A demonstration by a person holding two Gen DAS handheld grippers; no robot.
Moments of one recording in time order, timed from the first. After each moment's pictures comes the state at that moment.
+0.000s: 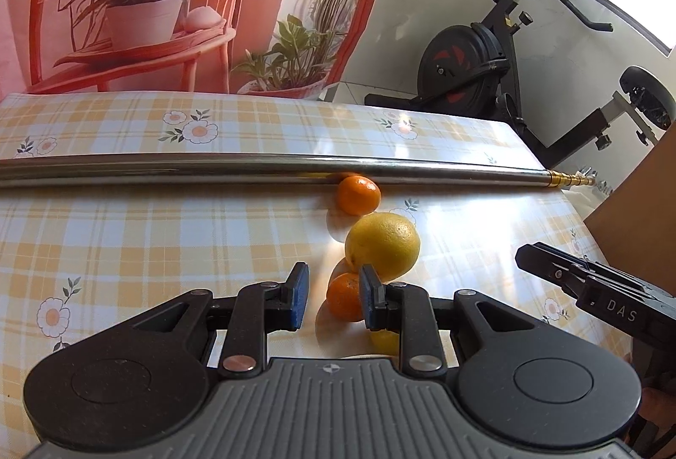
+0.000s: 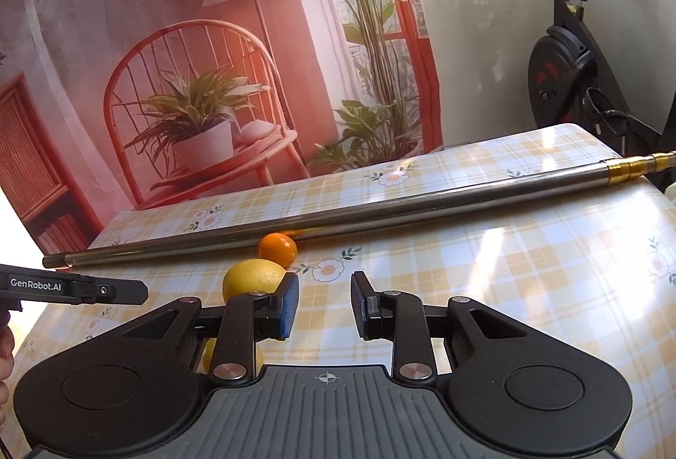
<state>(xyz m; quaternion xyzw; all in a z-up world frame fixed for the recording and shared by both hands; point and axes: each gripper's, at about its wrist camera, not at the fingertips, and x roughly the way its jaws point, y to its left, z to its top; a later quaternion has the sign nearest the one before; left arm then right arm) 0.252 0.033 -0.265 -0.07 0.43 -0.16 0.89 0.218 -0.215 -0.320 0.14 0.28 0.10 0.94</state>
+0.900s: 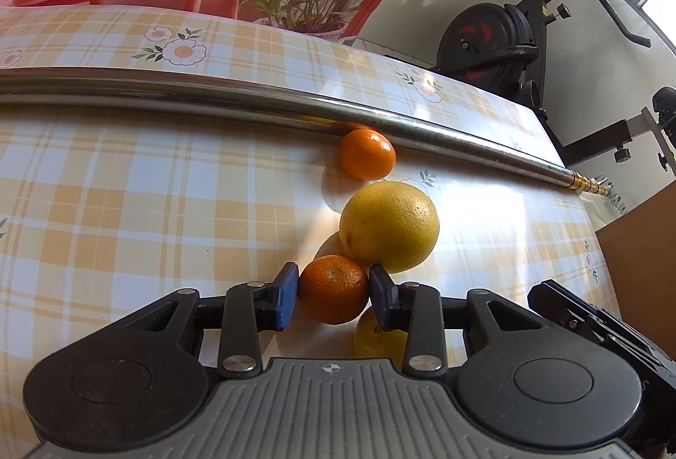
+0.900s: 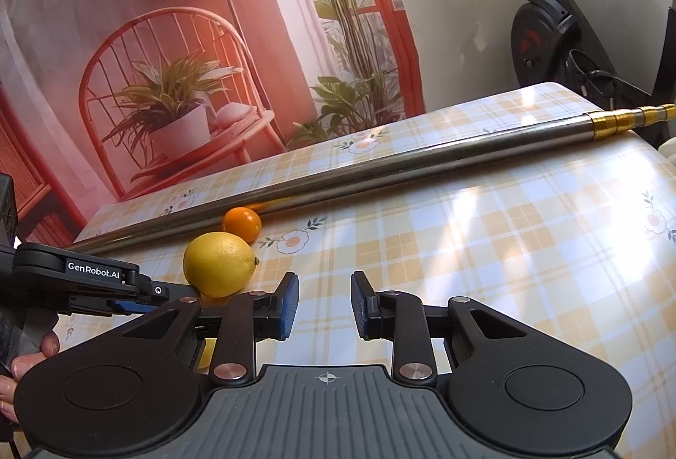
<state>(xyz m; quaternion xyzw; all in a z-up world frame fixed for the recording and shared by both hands) 0.284 0.019 -0.310 -0.13 0.49 -0.14 0.85 0.224 -0.234 -0.351 0.17 0.31 0.10 0.93</state>
